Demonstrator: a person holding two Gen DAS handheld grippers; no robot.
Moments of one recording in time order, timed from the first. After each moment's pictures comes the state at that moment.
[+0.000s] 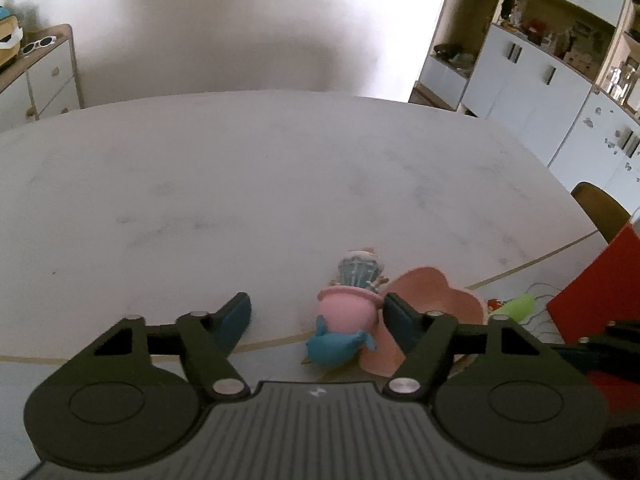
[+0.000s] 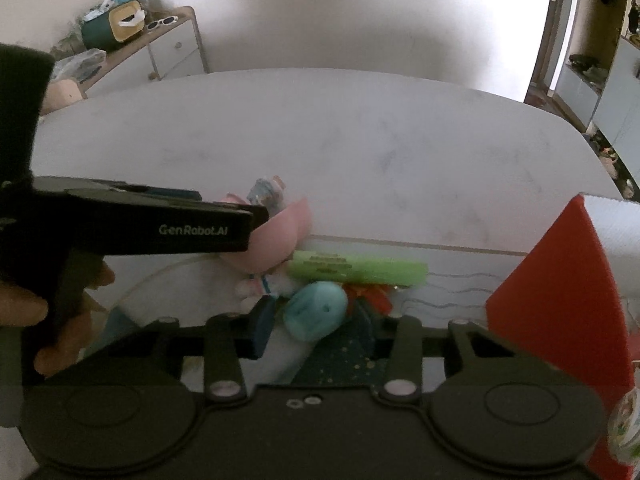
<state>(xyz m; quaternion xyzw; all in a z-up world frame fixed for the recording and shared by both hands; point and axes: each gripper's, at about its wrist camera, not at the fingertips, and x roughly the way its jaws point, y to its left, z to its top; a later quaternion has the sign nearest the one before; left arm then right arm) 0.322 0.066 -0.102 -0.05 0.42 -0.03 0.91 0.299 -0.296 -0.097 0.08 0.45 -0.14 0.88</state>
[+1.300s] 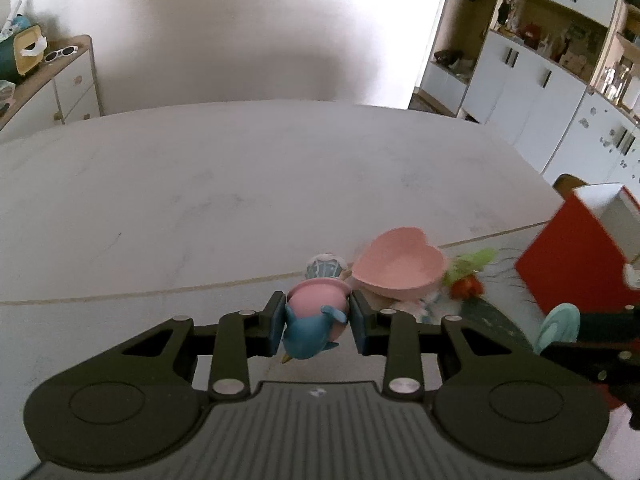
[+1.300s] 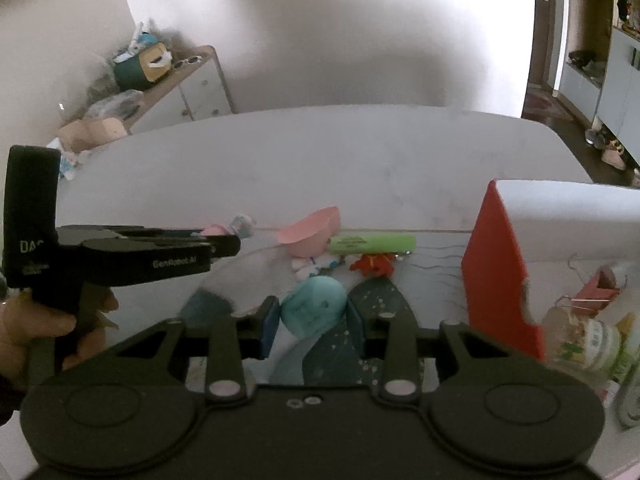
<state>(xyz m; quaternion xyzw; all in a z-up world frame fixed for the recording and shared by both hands) 0.254 0.066 -0.064 -0.04 0.40 -0.03 0.91 0.215 -0.275 -0.026 0.13 0.41 -0.12 0.90</state>
